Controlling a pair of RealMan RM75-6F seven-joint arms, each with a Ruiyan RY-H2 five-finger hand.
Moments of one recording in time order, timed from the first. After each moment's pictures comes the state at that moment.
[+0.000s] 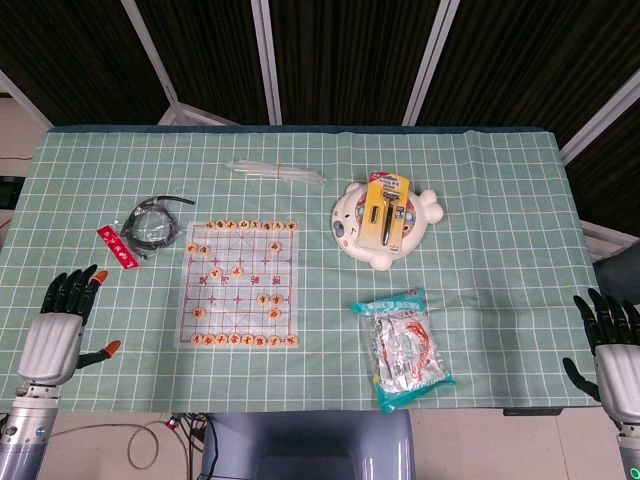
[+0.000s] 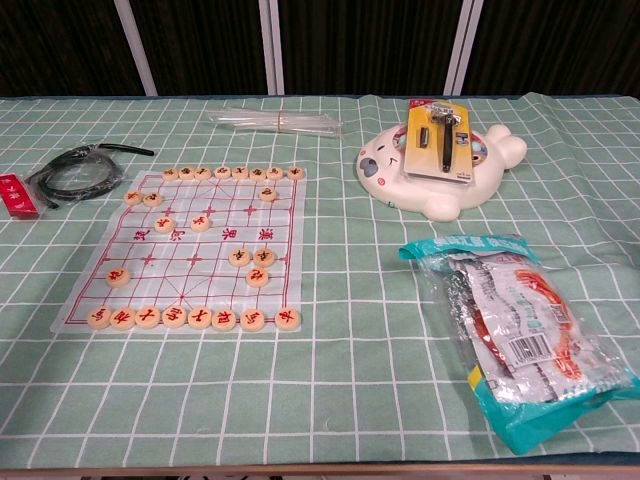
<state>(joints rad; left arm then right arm) -0.14 -1.25 -0.05 -1.71 1.51 1.47 0.24 0.01 -1.09 0.05 -1.58 -1.55 1.57 -0.11</state>
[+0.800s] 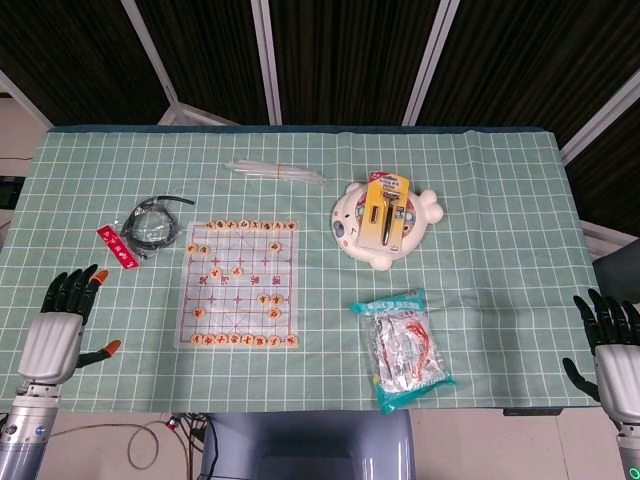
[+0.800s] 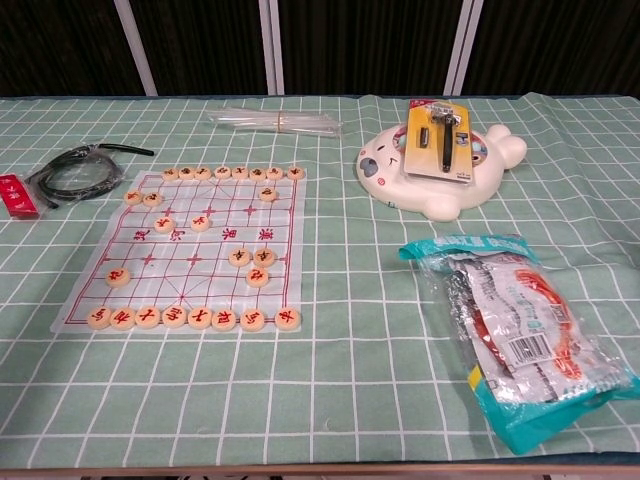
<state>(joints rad) -0.15 -1.24 -0.05 -1.71 1.51 1.47 0.24 0.01 -1.09 0.06 -1.58 -1.55 1.57 -0.12</state>
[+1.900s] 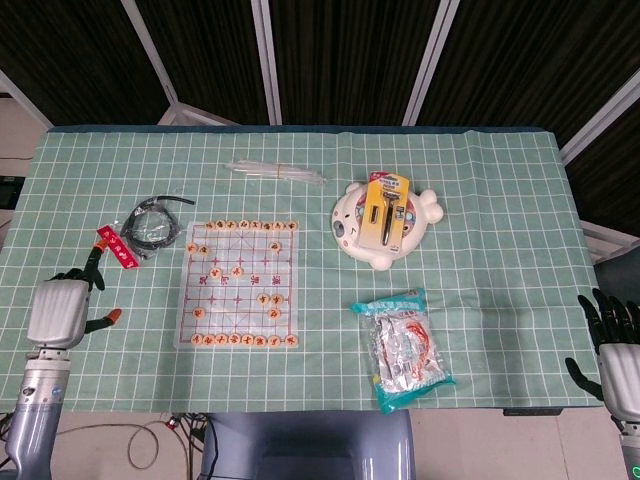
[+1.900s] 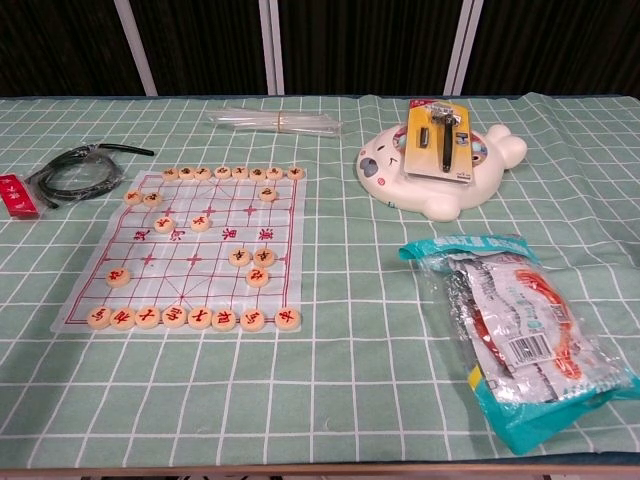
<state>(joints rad) -0.26 -1.28 -0.19 -1.70 1.30 1.34 0.40 0.01 -1.08 0.06 -1.59 -1.52 1.55 -0.10</state>
